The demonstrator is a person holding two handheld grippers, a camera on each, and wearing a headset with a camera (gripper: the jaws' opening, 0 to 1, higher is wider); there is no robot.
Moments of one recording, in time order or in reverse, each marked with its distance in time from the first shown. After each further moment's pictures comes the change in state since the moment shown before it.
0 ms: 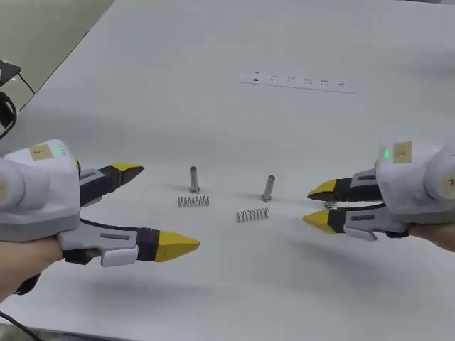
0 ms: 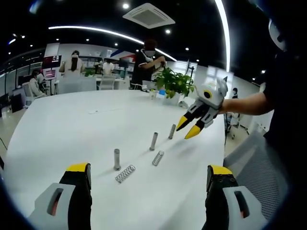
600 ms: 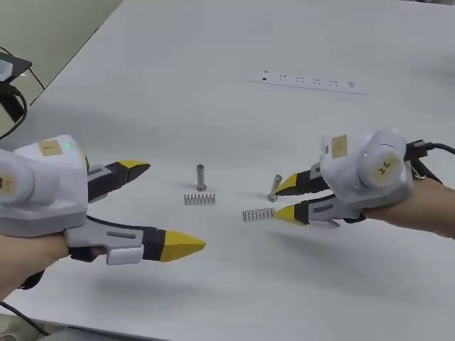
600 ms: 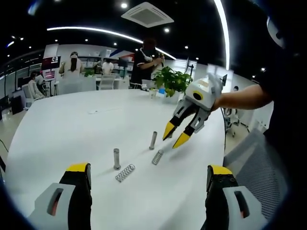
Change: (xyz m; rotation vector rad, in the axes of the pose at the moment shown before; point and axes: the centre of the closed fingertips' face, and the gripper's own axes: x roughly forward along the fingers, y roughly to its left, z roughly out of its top) left arm -0.002 -0.002 0.000 0.018 0.012 0.004; right arm 0.051 0.010 0.016 -0.180 0.087 0.115
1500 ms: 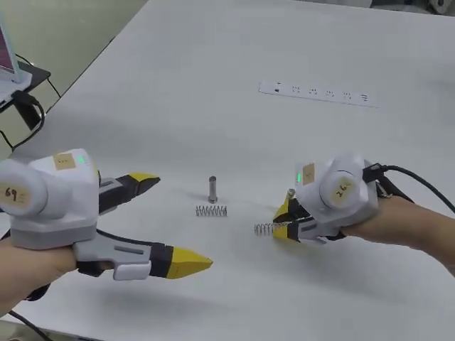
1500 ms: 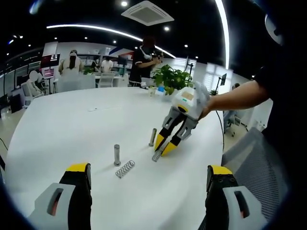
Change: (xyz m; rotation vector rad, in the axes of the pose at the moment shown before) left arm -0.005 0.001 -0.006 -0.008 0.020 -0.011; right arm 0.039 0.000 -0.023 0.004 0.110 0.056
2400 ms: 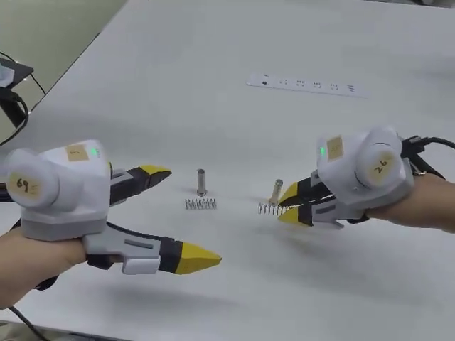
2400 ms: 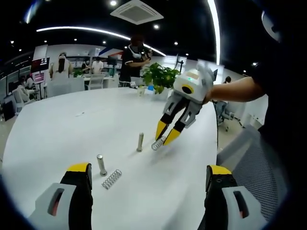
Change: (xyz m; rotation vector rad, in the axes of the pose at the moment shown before) left arm 0.026 -0.028 0.013 0.060 0.011 -0.085; right arm -0.062 0.008 0.014 0.006 -0.075 -0.024
